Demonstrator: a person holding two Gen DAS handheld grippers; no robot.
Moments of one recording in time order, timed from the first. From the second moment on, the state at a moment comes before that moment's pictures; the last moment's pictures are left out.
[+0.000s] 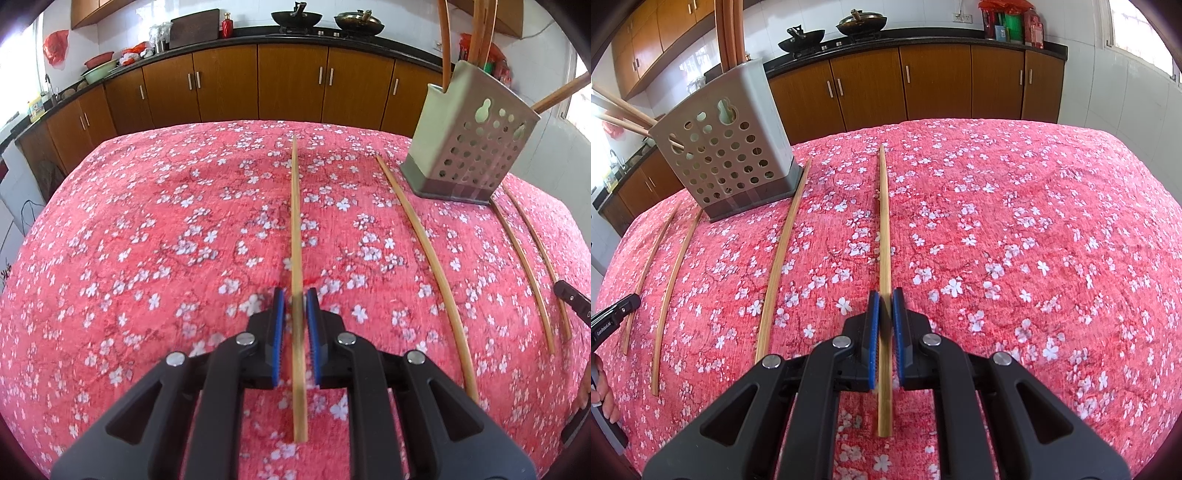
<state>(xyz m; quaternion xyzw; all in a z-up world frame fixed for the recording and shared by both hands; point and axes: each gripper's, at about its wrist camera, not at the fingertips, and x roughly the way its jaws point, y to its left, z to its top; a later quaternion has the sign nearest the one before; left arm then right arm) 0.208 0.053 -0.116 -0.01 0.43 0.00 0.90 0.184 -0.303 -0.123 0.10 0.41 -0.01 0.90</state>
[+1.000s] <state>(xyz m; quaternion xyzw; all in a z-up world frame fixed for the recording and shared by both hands) 0.164 0.042 0.065 -0.04 0.26 -0.08 0.96 0.137 -0.311 0.049 0.09 0.18 0.03 0.98</state>
